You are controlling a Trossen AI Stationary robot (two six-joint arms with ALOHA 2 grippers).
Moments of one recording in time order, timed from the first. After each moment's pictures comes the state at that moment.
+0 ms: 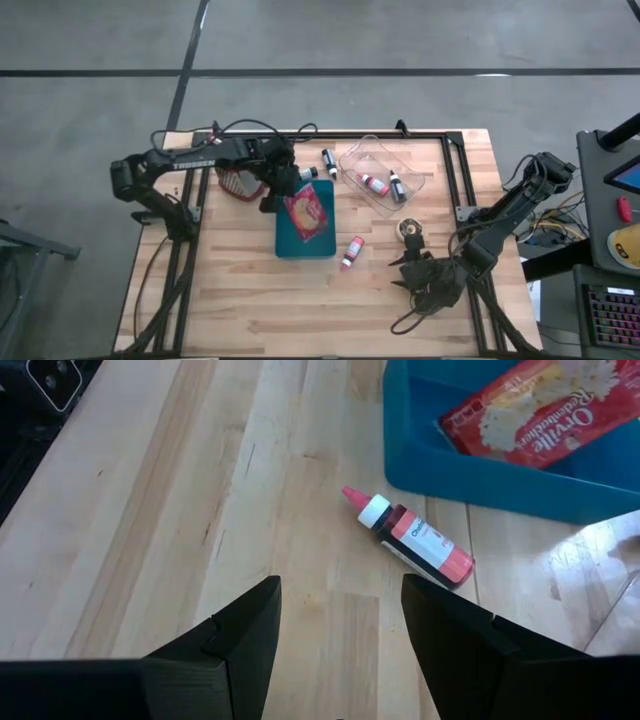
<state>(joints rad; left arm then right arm) 0.40 1.54 1.11 -0.70 0.34 0.54 0.79 1.27 0.81 -0.49 0.57 0.44</state>
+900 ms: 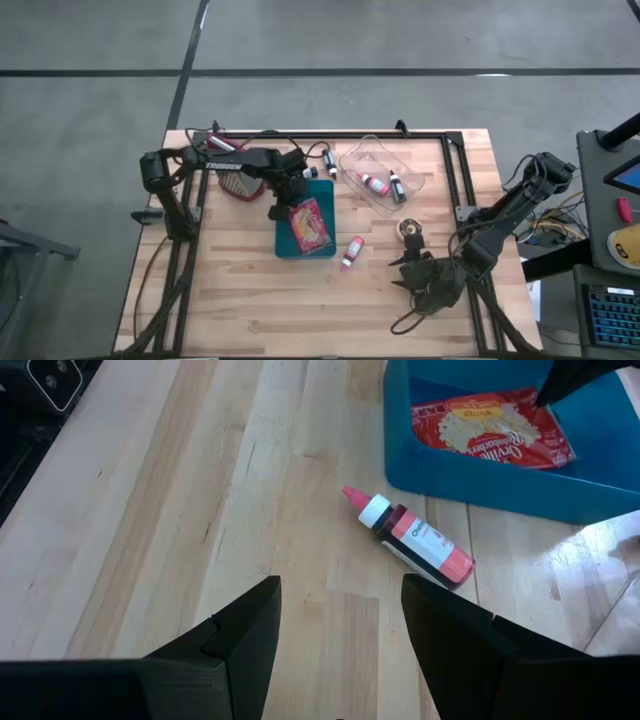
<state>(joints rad) 0.38 1.77 1.09 -0.64 0.34 0.52 0.79 1.27 0.82 -0.49 0.57 0.44</state>
